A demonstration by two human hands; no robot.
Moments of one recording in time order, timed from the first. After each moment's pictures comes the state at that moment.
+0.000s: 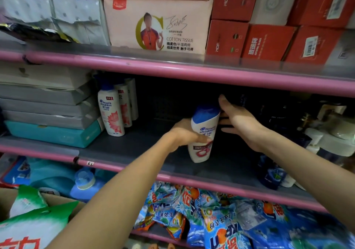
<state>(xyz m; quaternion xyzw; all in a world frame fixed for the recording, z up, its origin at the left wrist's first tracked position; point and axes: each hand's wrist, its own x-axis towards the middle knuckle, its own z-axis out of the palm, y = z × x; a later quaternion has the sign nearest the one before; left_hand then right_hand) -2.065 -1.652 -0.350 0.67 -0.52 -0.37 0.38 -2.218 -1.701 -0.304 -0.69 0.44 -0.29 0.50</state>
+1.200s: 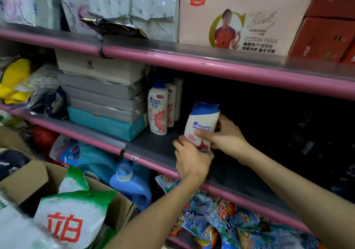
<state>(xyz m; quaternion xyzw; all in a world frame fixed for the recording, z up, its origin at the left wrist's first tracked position) -2.019 -1.603 -0.421 0.85 -0.26 -0.08 0.46 -2.083 -1.665 -0.349 -0.80 0.33 -0.26 0.43</state>
